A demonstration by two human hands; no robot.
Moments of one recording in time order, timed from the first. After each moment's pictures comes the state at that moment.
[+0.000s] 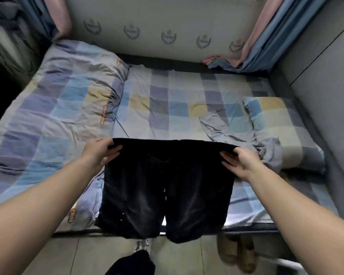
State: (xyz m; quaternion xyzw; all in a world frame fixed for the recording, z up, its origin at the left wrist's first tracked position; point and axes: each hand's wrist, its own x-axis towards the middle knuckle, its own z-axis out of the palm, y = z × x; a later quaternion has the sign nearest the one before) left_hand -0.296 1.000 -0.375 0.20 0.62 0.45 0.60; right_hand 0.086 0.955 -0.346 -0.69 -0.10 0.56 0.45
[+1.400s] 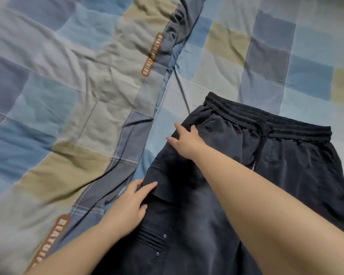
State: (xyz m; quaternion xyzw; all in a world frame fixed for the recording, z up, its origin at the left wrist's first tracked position) left_hand -0.387 1.066 -0.817 0.59 0.69 0.02 0.41; right_hand -0.247 1.264 -0.802 -0.60 -0.64 0.46 -0.10
